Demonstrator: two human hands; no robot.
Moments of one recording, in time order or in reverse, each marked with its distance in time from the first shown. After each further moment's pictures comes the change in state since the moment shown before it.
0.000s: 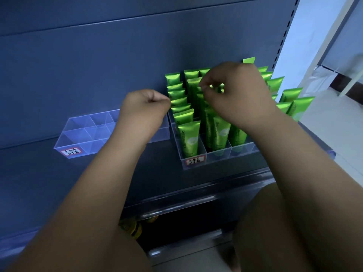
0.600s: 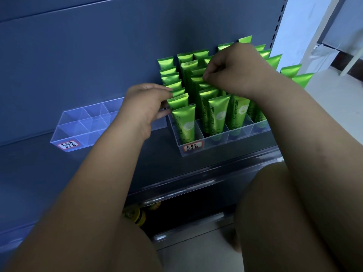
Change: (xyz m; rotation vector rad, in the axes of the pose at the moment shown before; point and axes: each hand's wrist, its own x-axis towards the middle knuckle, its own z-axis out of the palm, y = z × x) left_hand 0.008 -0.005 0.021 -0.236 -0.100 -0.214; right_hand 0.012 0.027 -0.003 0.015 -0.235 0.185
